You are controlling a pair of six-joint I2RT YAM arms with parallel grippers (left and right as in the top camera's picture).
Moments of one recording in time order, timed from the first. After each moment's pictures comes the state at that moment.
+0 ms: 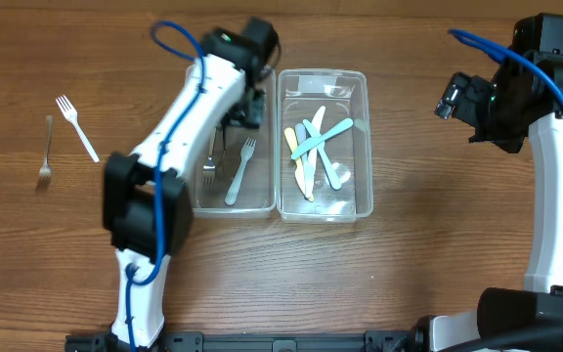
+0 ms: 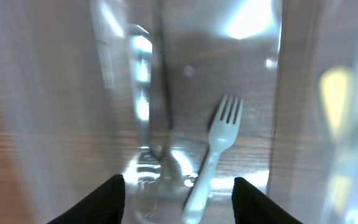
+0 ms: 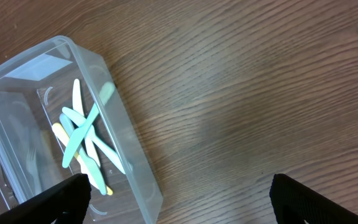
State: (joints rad) left arm -0.38 2.18 2.09 -1.38 -0.16 -0.36; right arm -0.11 1.64 1.82 -1.39 -0.07 0.33
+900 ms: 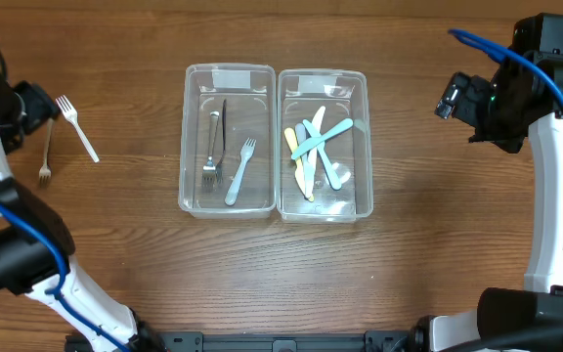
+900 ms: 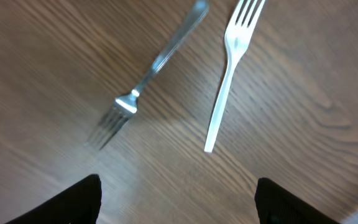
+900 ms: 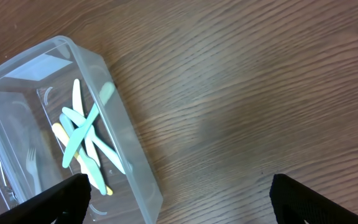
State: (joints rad) left arm 0.48 2.04 1.88 -1.21 0.00 -0.31; right arm -0.11 1.64 1.82 -1.39 -0.07 0.33
